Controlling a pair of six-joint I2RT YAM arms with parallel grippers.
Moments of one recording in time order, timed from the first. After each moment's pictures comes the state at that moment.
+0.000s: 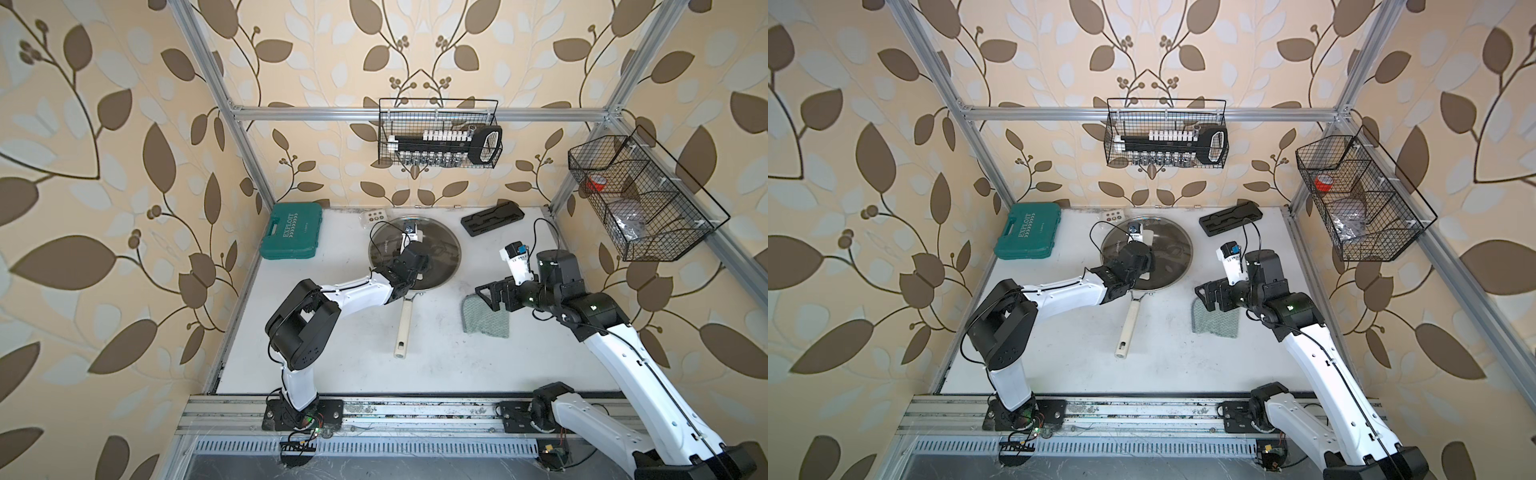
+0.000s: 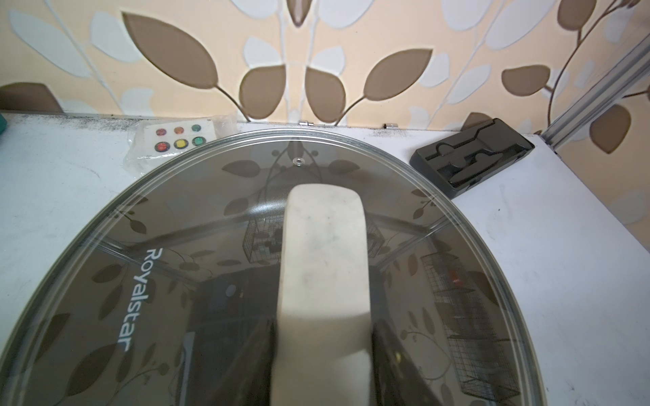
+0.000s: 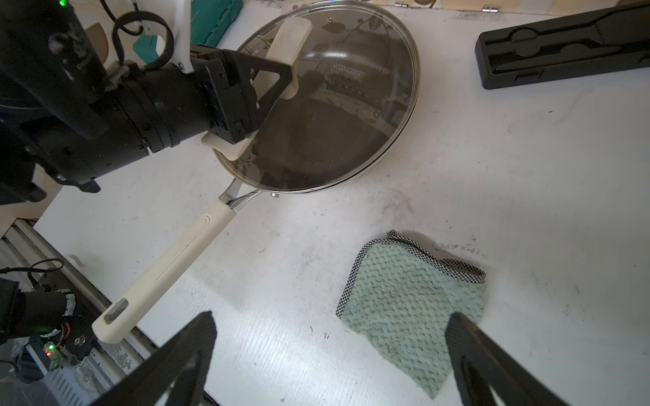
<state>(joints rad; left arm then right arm) -0.73 1.81 1.19 0.13 -0.47 -0.45 0.26 0.93 0.99 -0.80 -0.24 0.08</state>
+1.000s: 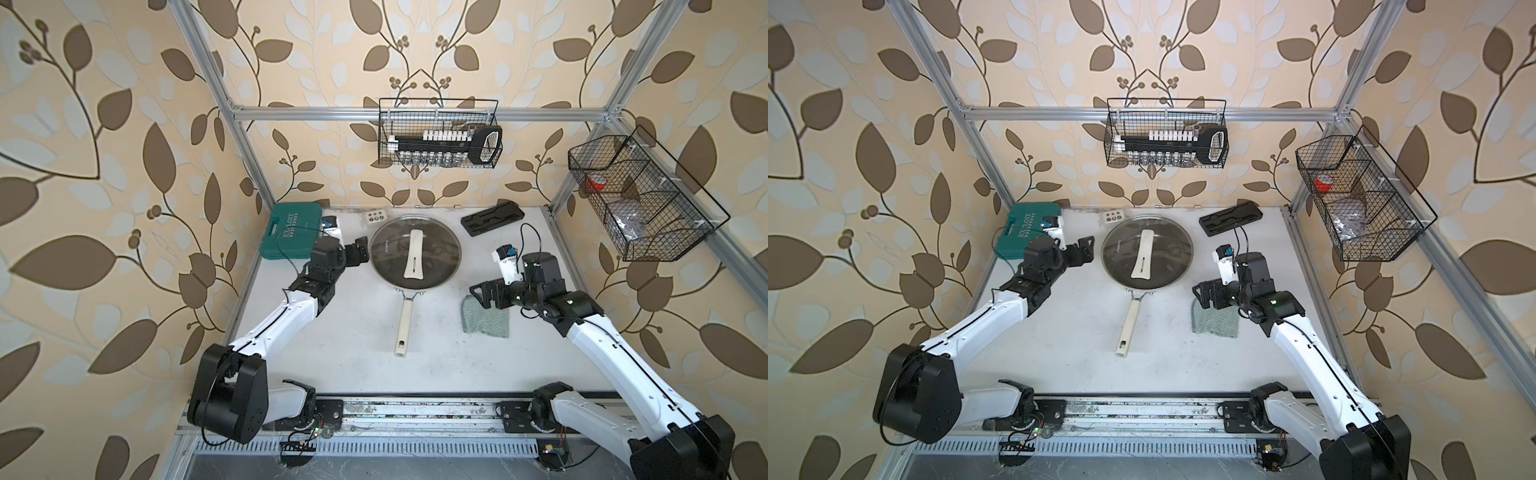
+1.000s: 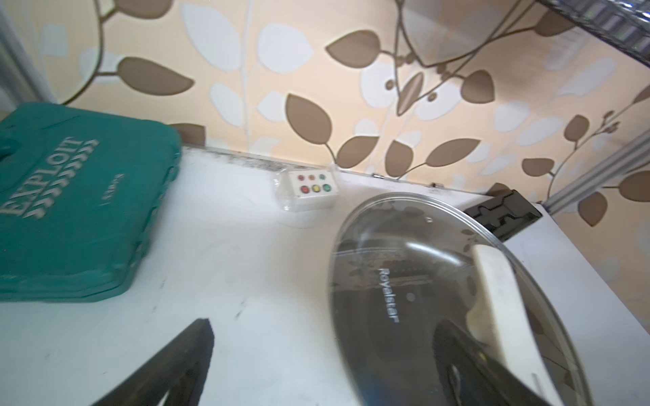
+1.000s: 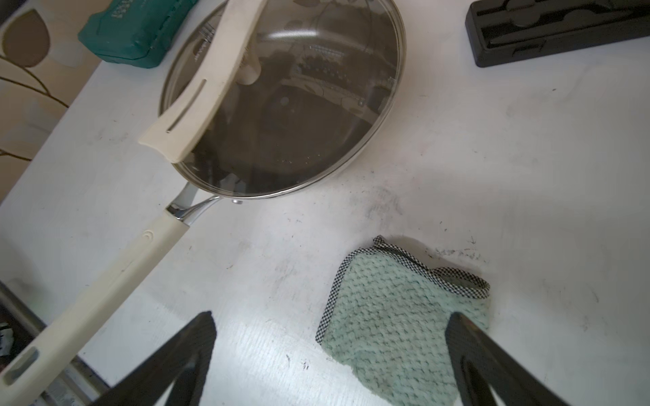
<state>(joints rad) -0.20 1.26 0.77 0.14 -0.02 -0.33 0.26 1.01 0.82 -0.57 -0.17 0.11</state>
